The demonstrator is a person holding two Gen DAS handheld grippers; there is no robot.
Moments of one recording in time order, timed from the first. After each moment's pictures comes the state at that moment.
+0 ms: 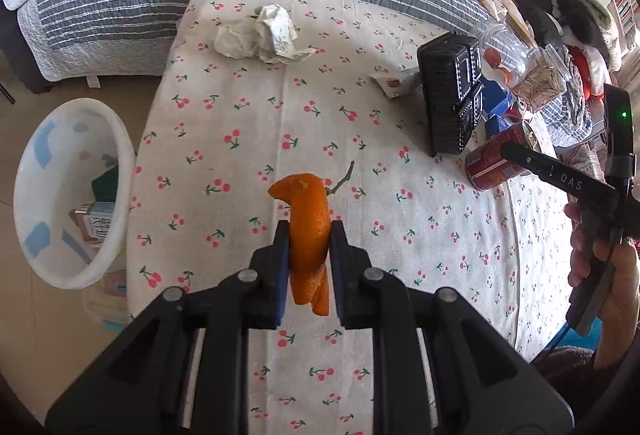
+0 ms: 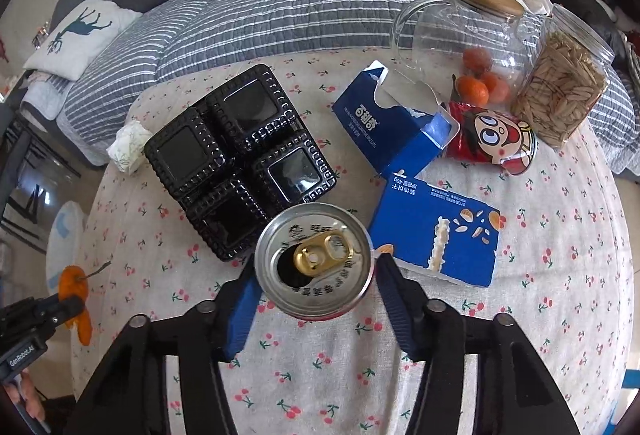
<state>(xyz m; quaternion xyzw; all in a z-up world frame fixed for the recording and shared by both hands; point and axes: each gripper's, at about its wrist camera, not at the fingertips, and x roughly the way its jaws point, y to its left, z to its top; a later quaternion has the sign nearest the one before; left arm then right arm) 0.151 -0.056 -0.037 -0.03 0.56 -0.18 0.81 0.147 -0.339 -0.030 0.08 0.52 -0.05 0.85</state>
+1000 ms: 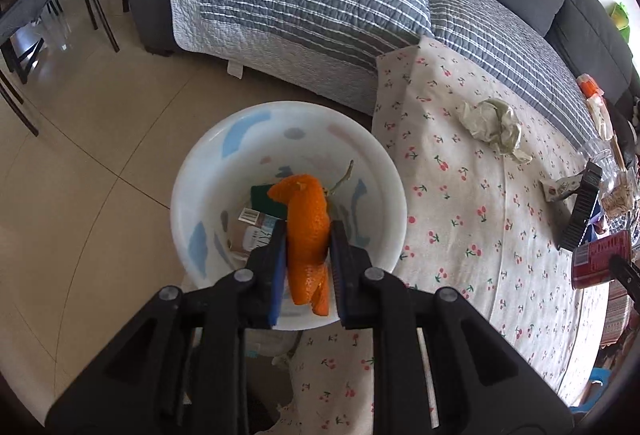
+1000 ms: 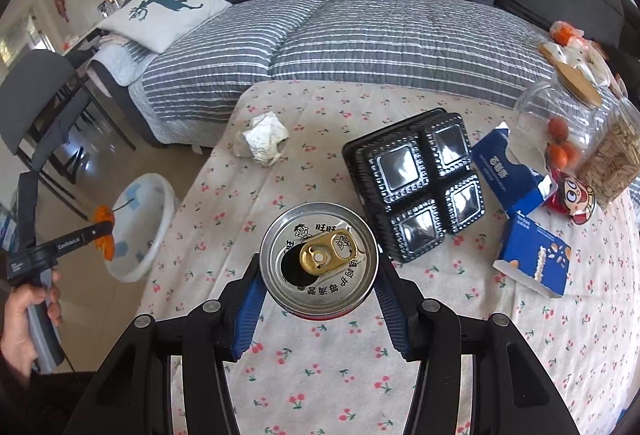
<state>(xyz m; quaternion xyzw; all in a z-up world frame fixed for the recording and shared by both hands) 0.183 0.120 -0.050 -0.09 0.52 0.01 0.85 0.134 -0.214 0.010 0.04 0.48 0.06 0.87</state>
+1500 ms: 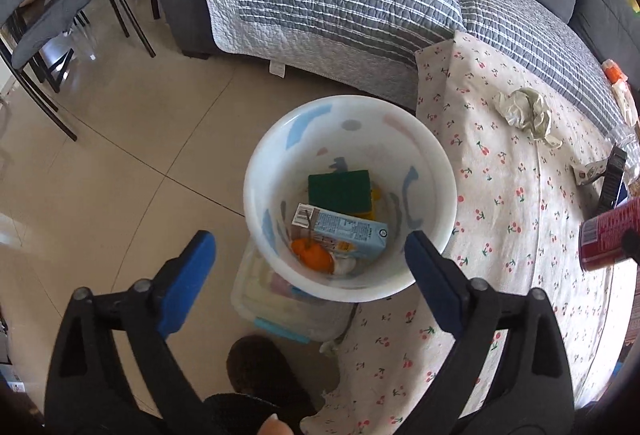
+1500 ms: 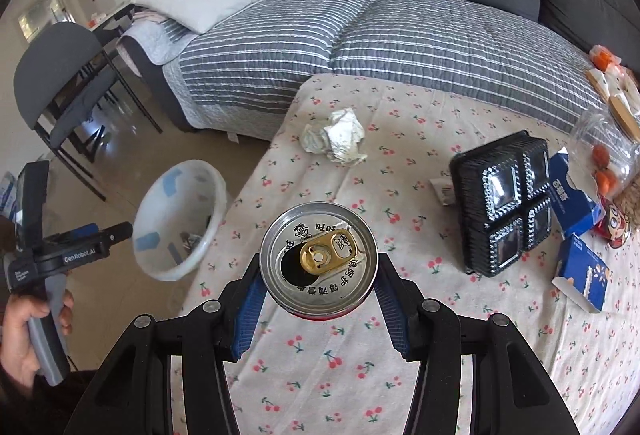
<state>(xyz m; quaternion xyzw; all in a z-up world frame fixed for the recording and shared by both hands) 0.163 0.143 -0.039 -0.04 0.53 0.05 0.85 0.147 -0.132 0.012 0.02 0.48 0.11 0.87</state>
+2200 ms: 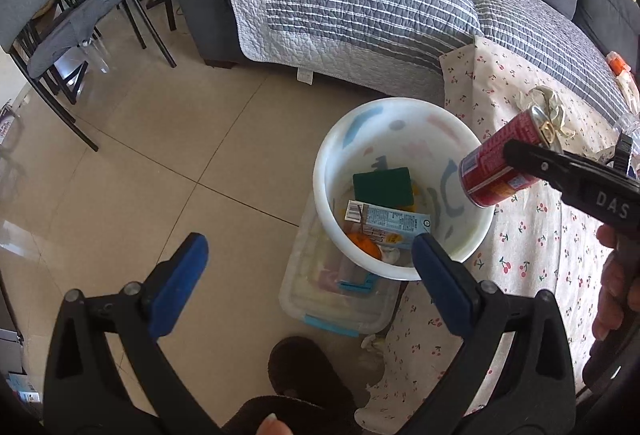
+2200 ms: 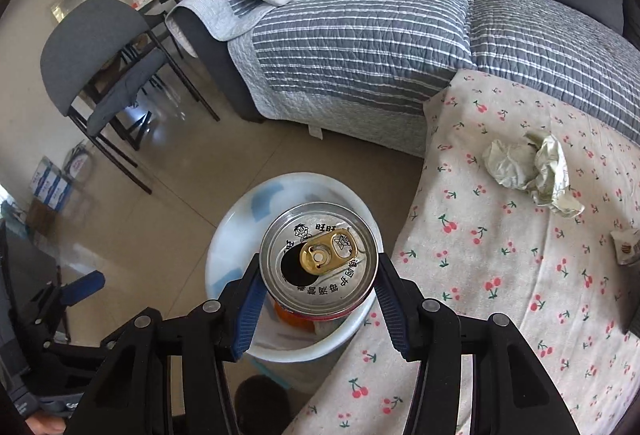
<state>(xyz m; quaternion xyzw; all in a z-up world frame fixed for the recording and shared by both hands) 0.142 0.186 -0.029 -0.02 0.51 0.06 0.86 0.217 0.016 -0.041 0.04 0.50 0.19 0.84</state>
